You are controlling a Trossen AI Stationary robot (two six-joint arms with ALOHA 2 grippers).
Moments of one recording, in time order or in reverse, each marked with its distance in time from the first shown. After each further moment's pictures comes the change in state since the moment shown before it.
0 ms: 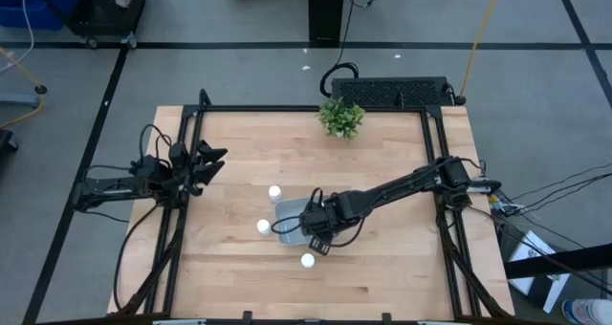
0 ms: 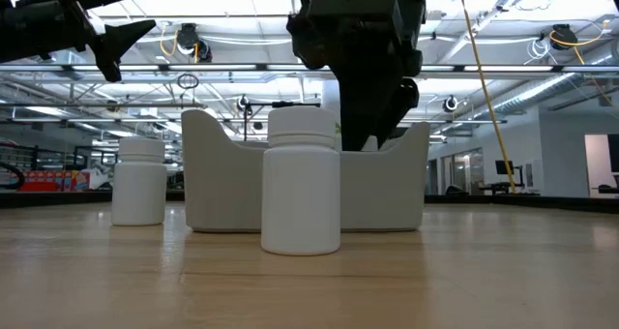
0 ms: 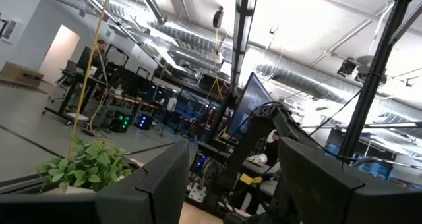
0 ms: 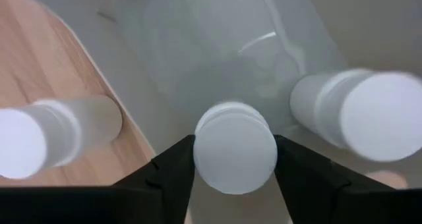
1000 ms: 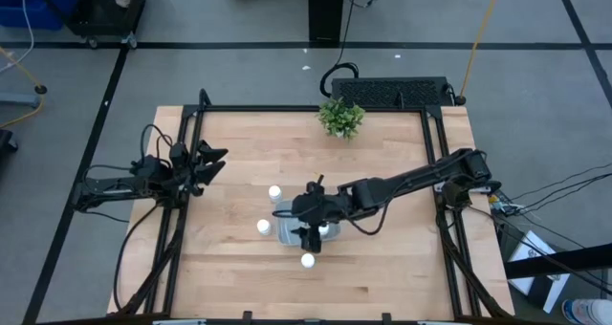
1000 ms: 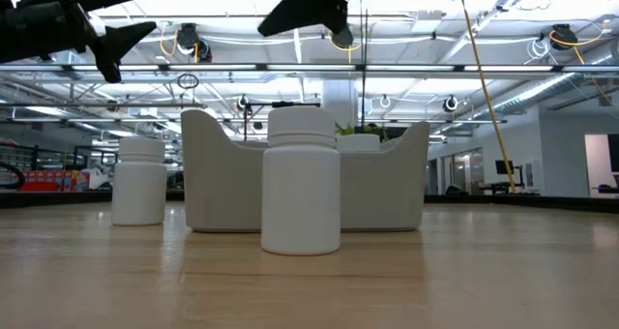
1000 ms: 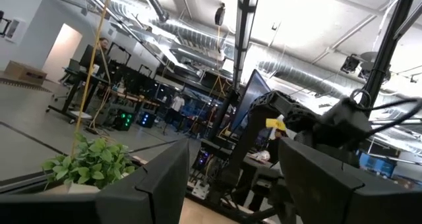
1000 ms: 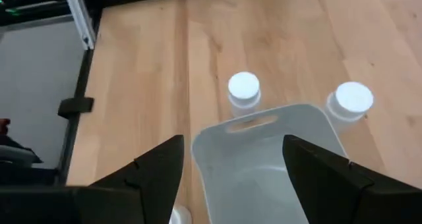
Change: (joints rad) left arm 0.000 0.000 0.000 -0.014 -0.003 0.007; right arm -0.013 -0.169 0.000 0.413 0.060 -0.350
